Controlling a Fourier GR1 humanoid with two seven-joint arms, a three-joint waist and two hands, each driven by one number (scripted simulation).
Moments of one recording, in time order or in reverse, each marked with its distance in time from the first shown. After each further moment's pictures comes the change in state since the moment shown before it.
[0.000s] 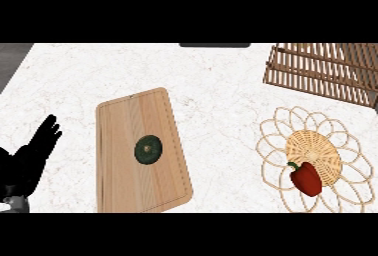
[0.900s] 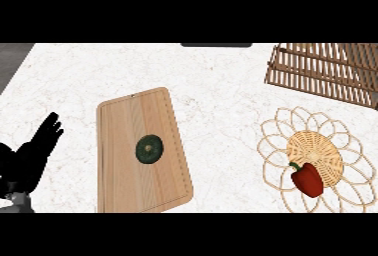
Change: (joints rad) left arm -0.025 -0.011 0.015 0.019 -0.019 -0.018 0.003; right arm -0.197 -0.143 0.212 0.520 0.269 -0.238 -0.247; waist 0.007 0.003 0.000
